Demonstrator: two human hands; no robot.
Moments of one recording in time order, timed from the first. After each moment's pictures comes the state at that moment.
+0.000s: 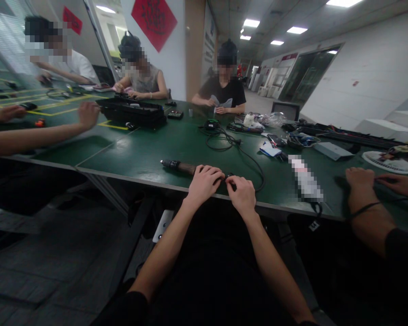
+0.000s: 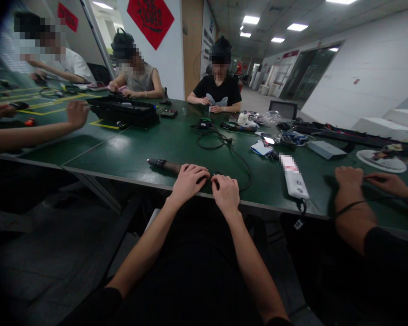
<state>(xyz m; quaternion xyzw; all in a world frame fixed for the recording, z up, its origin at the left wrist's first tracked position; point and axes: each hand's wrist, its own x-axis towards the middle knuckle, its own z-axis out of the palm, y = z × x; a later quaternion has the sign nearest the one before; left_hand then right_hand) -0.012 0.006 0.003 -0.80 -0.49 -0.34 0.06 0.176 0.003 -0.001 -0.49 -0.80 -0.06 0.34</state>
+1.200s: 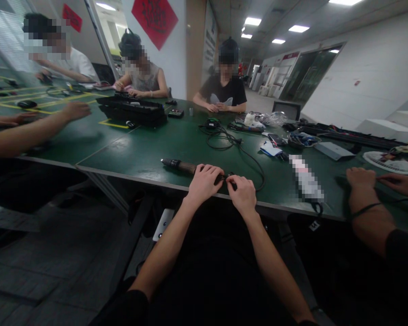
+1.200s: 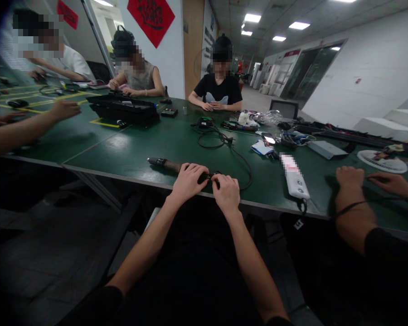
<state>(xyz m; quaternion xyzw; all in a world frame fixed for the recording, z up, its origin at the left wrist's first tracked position) -0.011 0.004 0.005 -0.79 -0.50 -0.35 0.06 0.176 0.003 -0.001 -0.49 -0.80 -0.06 0.33</state>
